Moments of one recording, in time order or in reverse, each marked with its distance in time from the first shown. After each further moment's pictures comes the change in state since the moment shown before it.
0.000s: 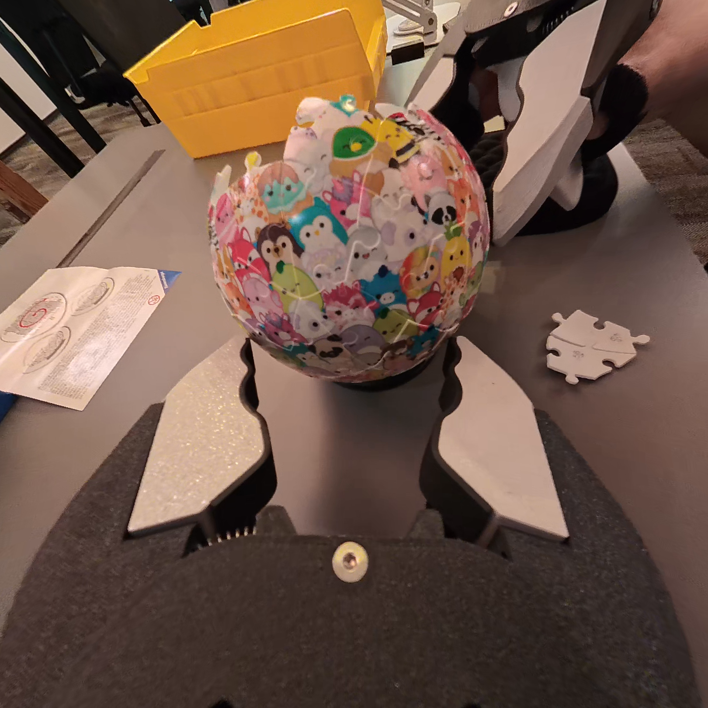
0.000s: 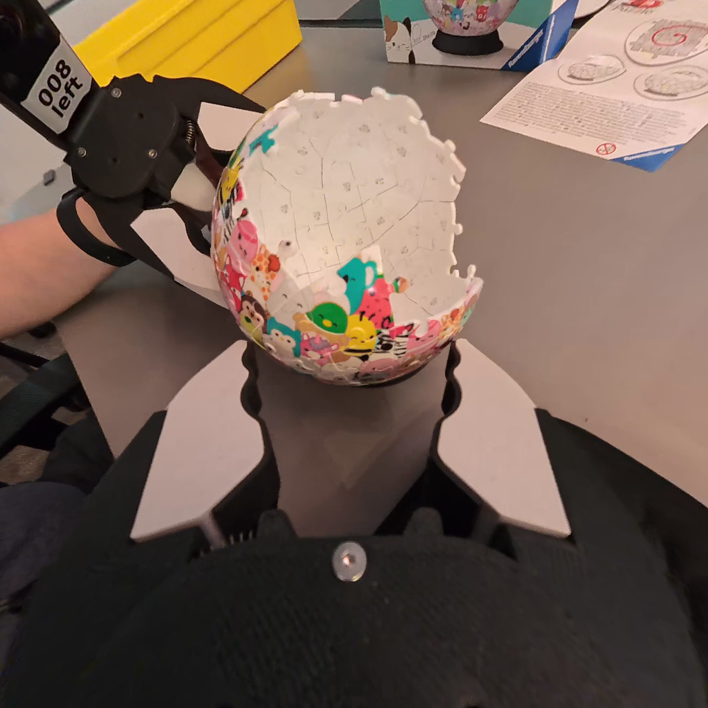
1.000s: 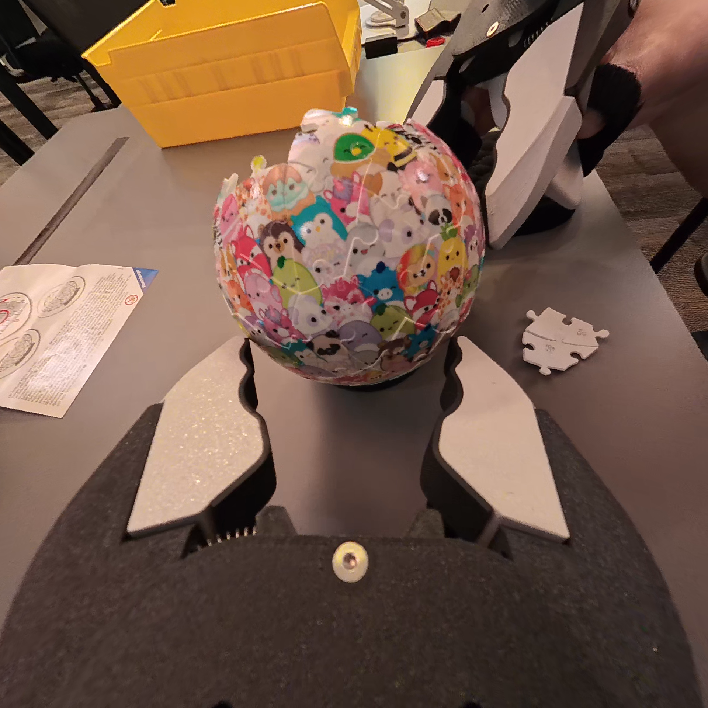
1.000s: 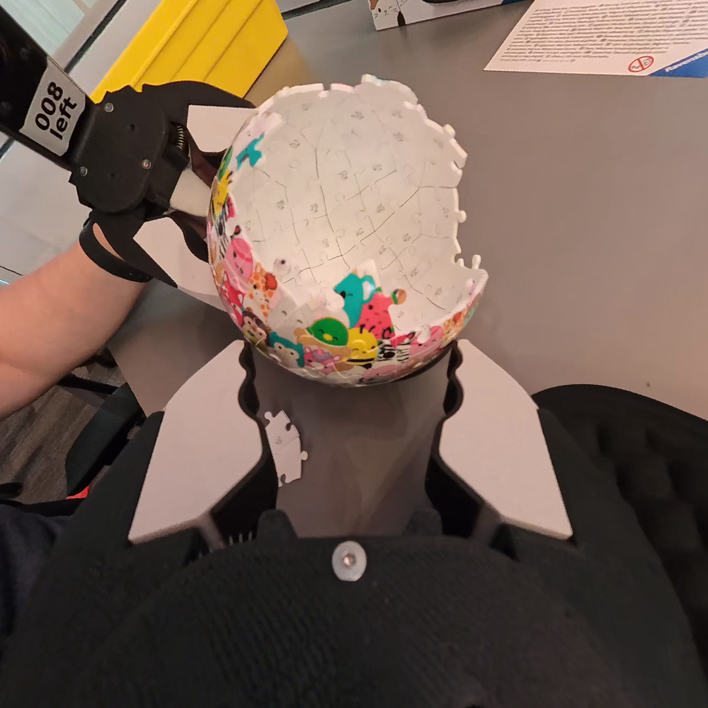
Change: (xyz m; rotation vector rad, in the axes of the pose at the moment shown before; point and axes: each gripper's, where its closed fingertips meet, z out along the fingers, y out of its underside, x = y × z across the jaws) left arm 0.001 -0.004 -0.006 -0.024 0.084 -0.022; right arm -0.009 0.003 0.002 -0.036 -0.025 0.192
